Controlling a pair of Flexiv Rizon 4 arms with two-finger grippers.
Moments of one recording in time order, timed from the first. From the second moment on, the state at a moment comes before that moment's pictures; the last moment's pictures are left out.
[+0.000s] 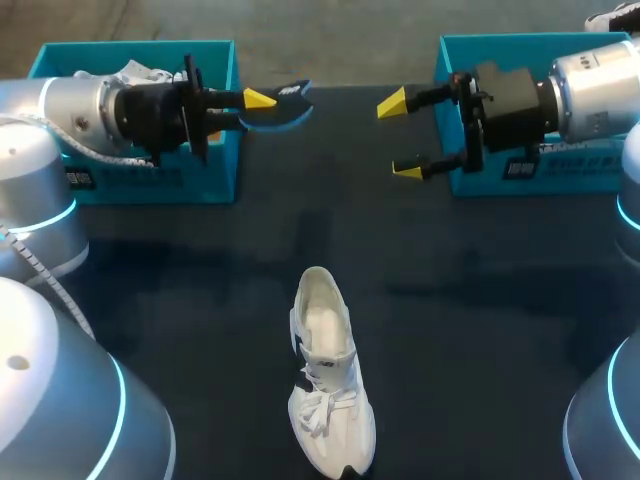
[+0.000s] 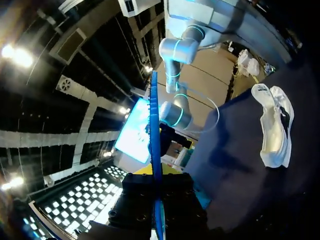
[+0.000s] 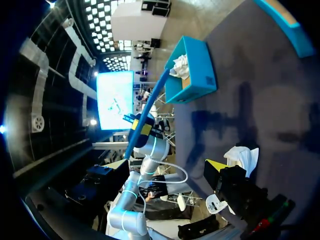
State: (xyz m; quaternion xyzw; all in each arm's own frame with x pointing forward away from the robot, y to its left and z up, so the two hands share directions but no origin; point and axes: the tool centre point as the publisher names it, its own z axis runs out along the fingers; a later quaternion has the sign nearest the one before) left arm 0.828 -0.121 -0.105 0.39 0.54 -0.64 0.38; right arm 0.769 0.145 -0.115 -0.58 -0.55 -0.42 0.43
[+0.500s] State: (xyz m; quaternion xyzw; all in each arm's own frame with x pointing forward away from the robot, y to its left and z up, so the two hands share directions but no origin) left arm 0.831 -0.121 -0.108 0.47 0.50 -0.57 0.45; right arm 0.769 0.146 -0.115 -0.58 -0.55 -0.42 0.43
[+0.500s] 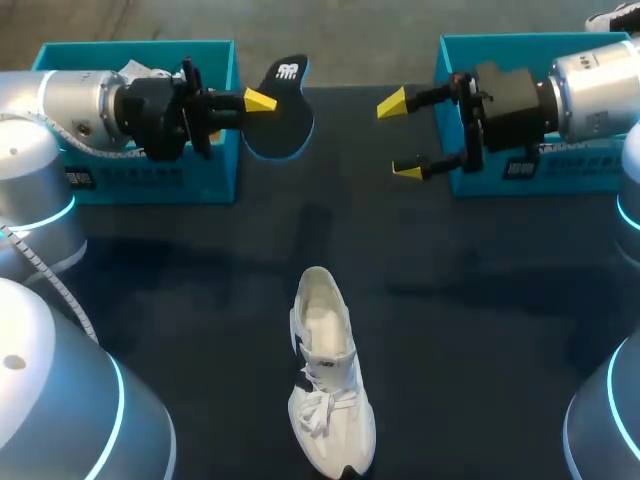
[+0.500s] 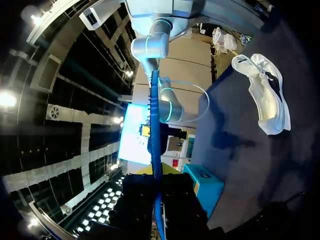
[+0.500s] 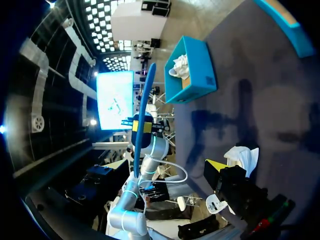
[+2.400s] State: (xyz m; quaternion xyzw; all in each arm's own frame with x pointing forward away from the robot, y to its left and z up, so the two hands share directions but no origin) left arm 0.810 -0.159 -0.127 0.55 0.49 -0.47 0.49; right arm 0.756 0.195 -0.117 -0.54 -0.55 -0.45 0.45
